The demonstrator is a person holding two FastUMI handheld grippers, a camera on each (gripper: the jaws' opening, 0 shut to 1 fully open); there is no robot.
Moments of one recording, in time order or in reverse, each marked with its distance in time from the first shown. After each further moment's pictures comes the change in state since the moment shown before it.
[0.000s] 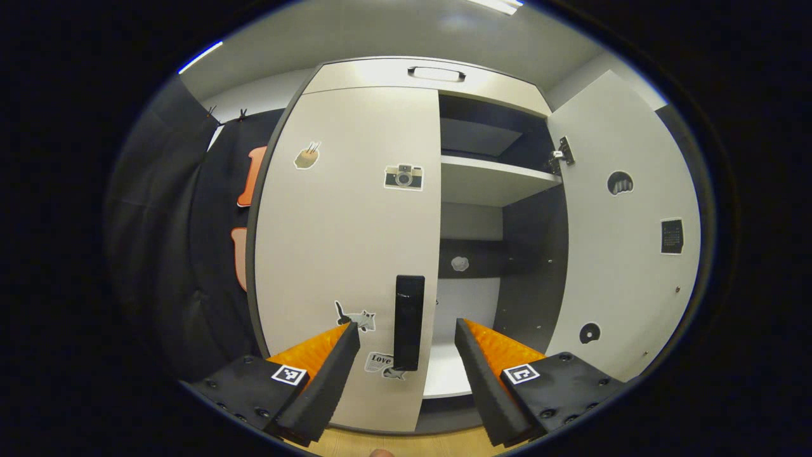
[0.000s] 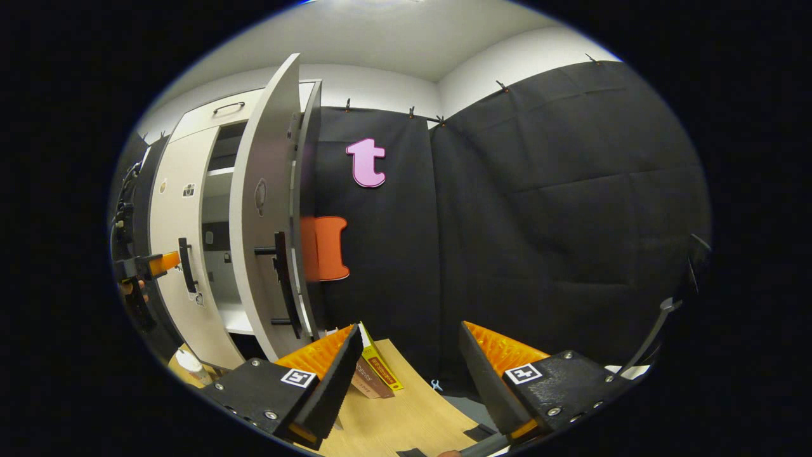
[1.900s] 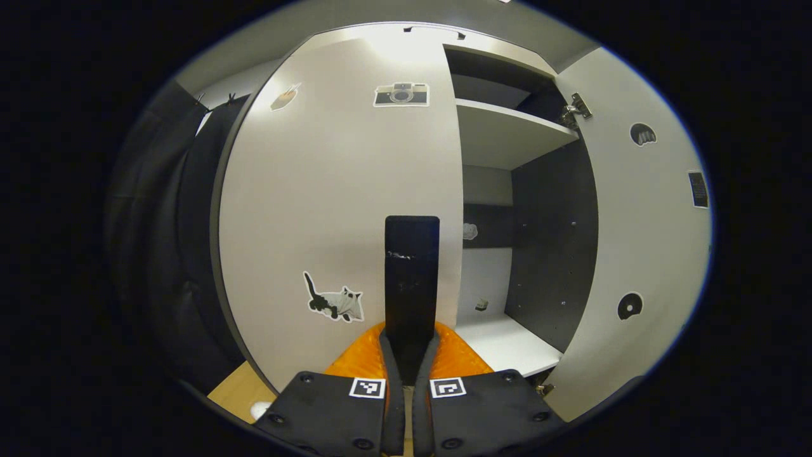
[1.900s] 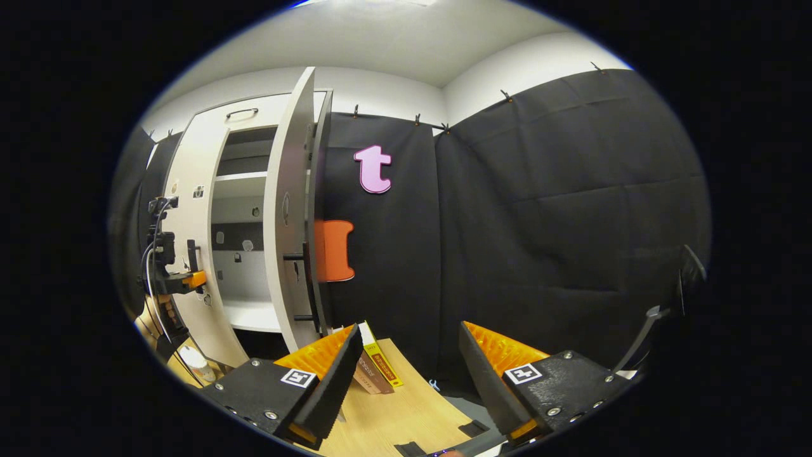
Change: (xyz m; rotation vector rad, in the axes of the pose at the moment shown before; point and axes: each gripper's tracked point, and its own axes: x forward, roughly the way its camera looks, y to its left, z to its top) left arm 0.030 0.003 -0.057 0.011 0.079 -0.049; right arm -0.044 0.007 0.014 -0.018 -0.025 0.036
